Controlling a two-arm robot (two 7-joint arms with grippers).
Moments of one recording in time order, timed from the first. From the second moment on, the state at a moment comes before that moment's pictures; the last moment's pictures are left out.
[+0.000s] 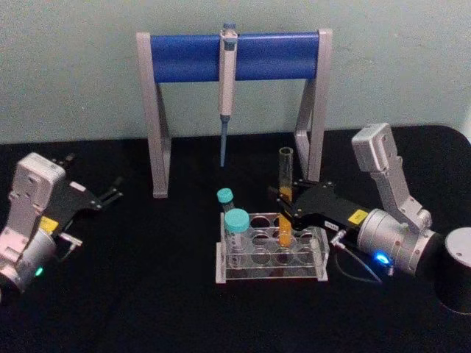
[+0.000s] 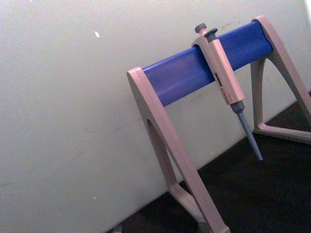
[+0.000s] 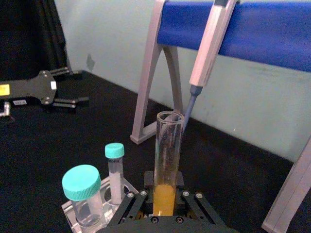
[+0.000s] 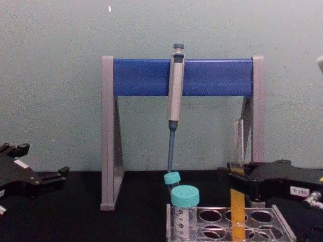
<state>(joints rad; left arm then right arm) -0.20 0.60 0.45 -1.41 -0.25 -0.12 0.03 0.27 0.46 -0.46 -1.48 0.42 0.13 0.44</state>
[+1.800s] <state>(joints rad) -0.20 0.60 0.45 -1.41 -0.25 -0.12 0.03 0.28 0.44 -0.37 -1.57 0.43 0.05 0.43</state>
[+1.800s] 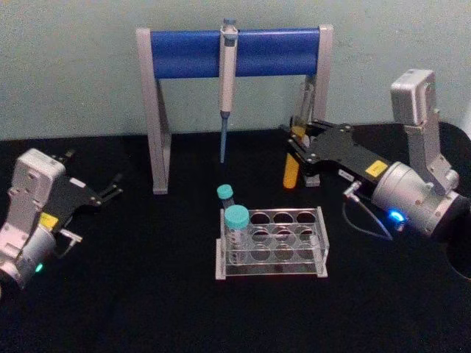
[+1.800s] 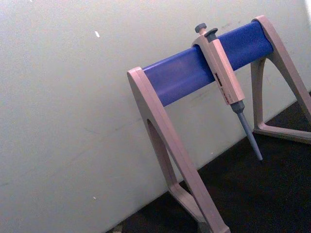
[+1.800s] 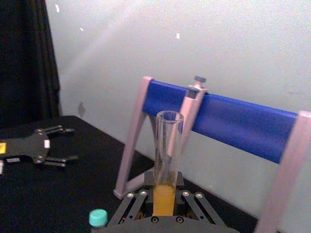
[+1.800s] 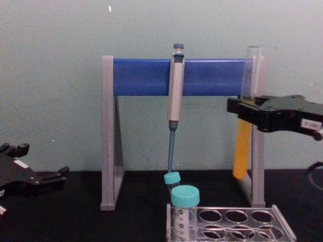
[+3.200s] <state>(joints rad) -0.20 0.60 0.45 -1.41 -0.25 -0.12 0.03 0.33 0.41 -0.43 -1.52 0.42 0.04 0.42</state>
